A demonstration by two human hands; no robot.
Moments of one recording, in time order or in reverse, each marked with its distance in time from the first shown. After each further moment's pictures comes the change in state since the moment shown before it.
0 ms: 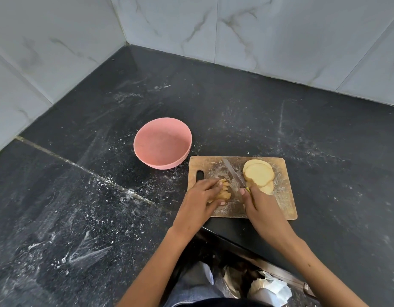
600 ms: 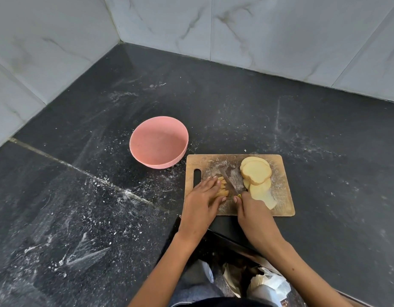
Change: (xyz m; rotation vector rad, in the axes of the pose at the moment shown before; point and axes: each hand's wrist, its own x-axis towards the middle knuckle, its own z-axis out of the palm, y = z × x) left_hand -0.005 0.011 0.017 -0.013 0.148 -0.087; right_hand -0.007 0.002 0.023 -0.194 -0.024 0.063
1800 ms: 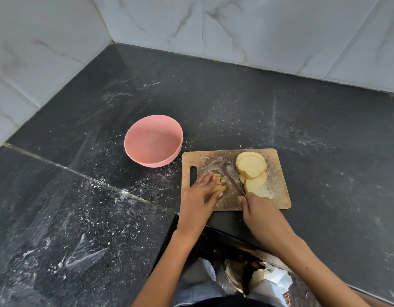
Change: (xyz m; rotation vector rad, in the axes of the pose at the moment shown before) left_hand 0.000 0.005 -0.001 -0.173 -0.062 -0.156; right_hand -0.013 0.006 -0.018 -0.104 -0.071 0.085
